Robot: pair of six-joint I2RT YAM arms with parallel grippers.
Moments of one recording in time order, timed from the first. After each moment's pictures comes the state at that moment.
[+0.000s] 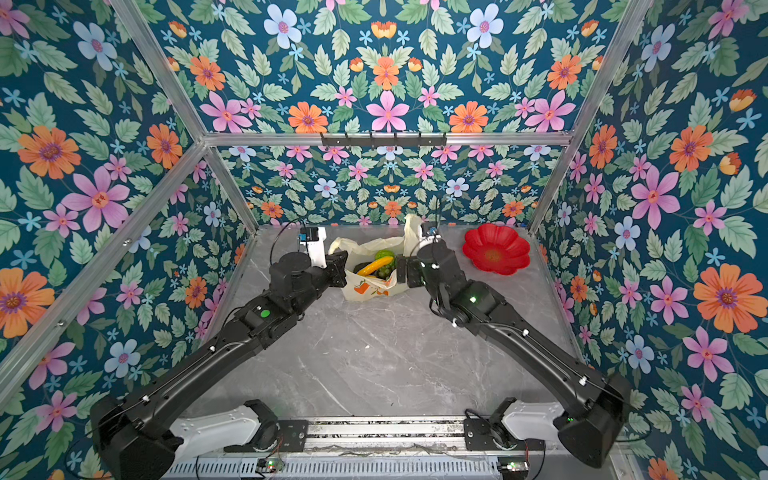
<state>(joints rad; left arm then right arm) -0.70 1.12 1.02 -0.12 -0.20 -0.44 0.75 1.33 1.36 -0.46 0.39 0.32</state>
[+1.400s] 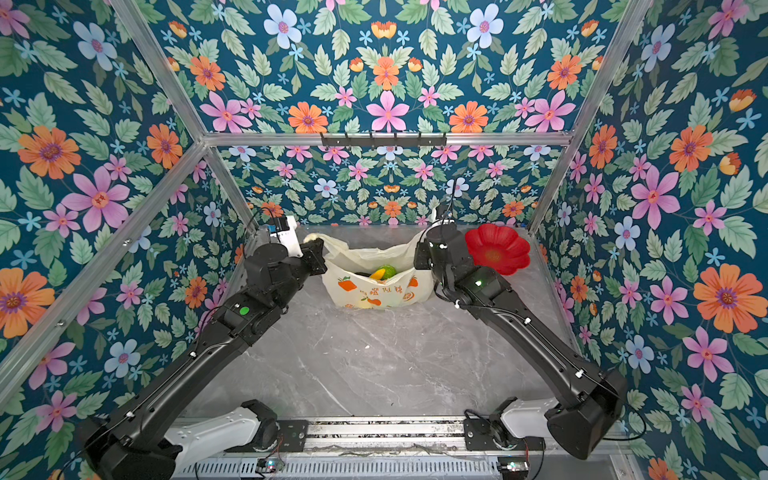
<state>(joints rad) -0.56 1.08 1.08 -0.17 -0.26 -0.50 0.63 1.28 1.33 -0.46 0.34 0.41</state>
